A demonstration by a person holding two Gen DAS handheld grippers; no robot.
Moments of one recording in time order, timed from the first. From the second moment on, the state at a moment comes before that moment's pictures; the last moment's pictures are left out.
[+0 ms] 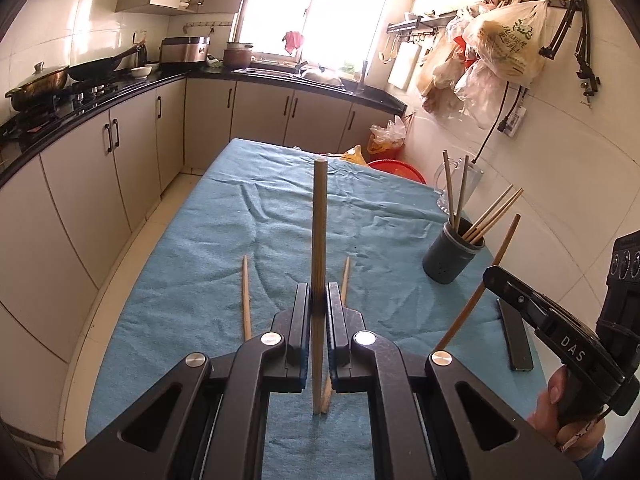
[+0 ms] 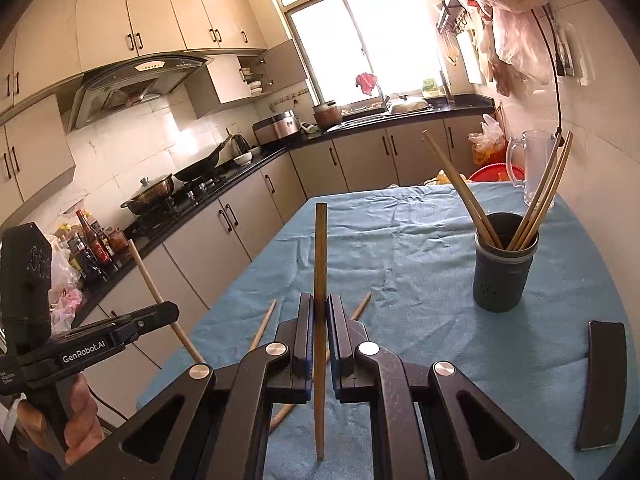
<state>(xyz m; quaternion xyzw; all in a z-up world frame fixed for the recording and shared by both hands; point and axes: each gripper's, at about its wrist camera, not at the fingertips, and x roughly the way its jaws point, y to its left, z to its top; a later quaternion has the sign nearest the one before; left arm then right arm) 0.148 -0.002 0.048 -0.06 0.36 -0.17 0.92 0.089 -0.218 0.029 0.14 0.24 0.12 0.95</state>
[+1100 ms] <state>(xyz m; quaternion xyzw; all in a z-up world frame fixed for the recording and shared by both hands) 0.148 -0.012 0.060 -0.05 0.35 -0.17 0.92 0.081 -0.241 0.038 0.16 0.22 0.11 0.96</state>
